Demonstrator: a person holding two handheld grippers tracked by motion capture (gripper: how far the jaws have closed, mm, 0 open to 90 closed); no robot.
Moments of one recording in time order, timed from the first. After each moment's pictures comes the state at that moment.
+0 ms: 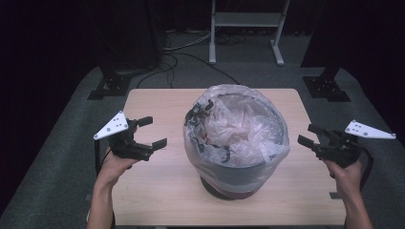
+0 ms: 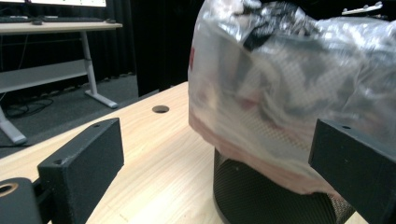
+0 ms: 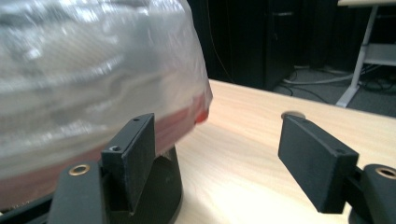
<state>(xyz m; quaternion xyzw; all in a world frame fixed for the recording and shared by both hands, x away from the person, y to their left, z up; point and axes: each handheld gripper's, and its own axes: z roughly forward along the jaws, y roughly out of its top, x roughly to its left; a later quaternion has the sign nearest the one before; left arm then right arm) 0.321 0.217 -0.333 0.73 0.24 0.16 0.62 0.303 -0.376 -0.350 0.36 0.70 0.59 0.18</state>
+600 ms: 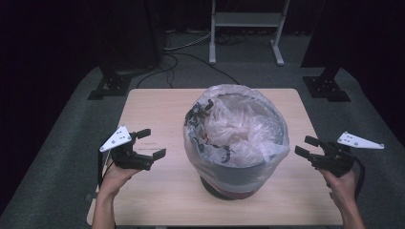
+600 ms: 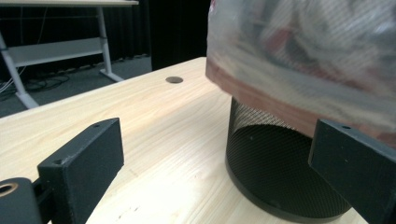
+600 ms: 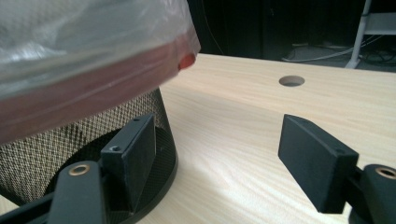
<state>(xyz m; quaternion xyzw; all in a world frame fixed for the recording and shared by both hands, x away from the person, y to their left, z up) 0.315 0.224 -0.376 0.74 0.28 0.17 0.59 0.300 -0.381 -0.393 0.39 0.70 0.57 0.16</state>
